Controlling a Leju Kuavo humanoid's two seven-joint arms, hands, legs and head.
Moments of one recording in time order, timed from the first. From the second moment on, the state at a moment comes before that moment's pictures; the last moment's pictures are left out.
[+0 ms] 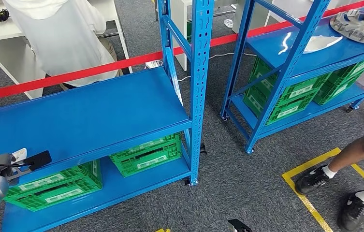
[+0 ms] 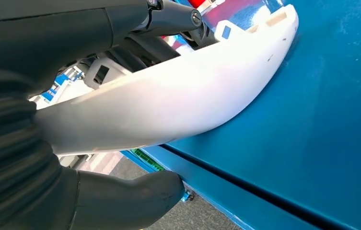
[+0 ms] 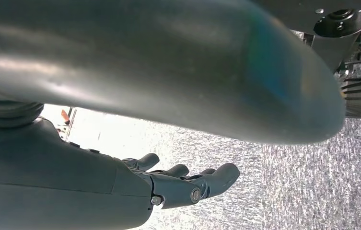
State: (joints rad) left arm -0.85 0.25 0.01 -0.23 -1.48 -0.22 0.10; right arm -0.05 0.05 -0.24 -0.17 0.33 0.02 0.39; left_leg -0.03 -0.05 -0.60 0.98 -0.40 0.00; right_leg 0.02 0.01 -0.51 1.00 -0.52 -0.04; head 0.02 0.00
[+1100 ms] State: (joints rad) left arm -0.85 0.22 0.02 -0.23 -1.45 -0.19 -0.04; right arm -0.05 0.05 -0.27 -0.17 0.33 0.02 0.39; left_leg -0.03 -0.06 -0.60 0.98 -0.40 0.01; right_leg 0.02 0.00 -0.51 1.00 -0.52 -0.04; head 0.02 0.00
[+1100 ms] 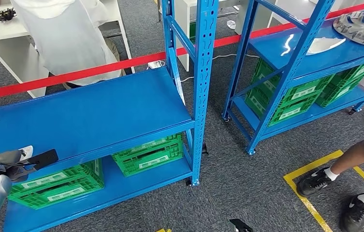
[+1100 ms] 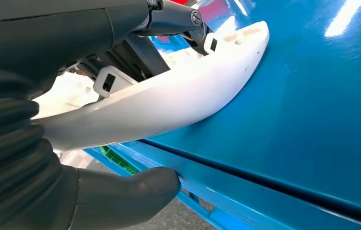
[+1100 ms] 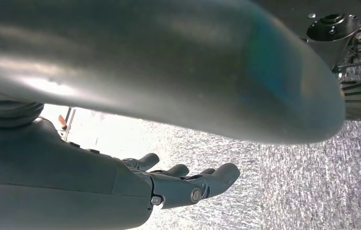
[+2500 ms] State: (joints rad) left arm -1.03 -0.10 0.08 -0.46 -0.37 -0.17 -0.64; right arm -0.05 0.05 -0.34 -0.17 0.33 0.02 0.39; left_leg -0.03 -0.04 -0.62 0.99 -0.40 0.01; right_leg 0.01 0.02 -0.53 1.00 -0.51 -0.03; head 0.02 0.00
